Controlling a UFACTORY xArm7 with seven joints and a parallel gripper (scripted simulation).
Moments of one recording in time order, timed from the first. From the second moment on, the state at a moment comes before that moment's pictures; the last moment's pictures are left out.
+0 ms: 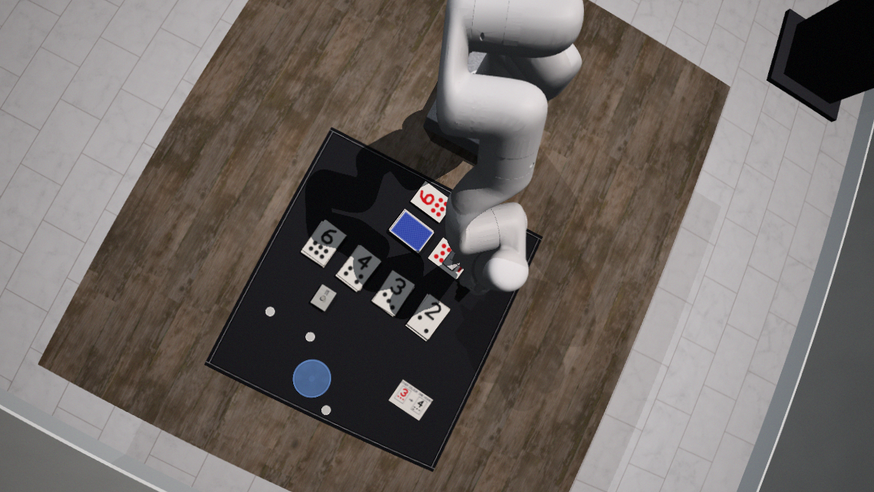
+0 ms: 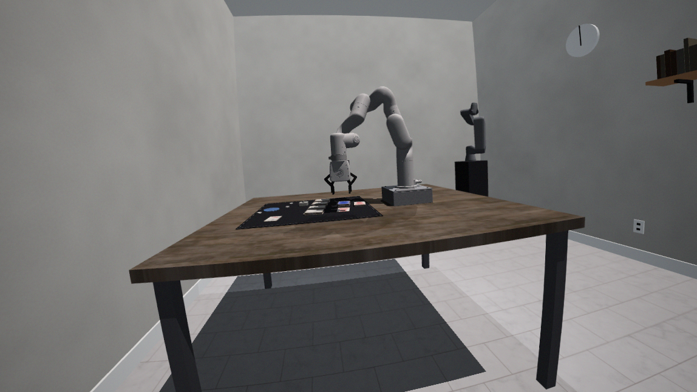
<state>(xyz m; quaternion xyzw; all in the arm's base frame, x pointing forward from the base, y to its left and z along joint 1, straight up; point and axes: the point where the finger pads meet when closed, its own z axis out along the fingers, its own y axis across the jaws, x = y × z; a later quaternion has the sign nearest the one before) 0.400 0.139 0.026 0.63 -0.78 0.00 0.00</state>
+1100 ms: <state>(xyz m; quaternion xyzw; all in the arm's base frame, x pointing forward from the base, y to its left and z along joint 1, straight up) 0.390 0.106 0.008 0.63 -0.78 0.00 0.01</state>
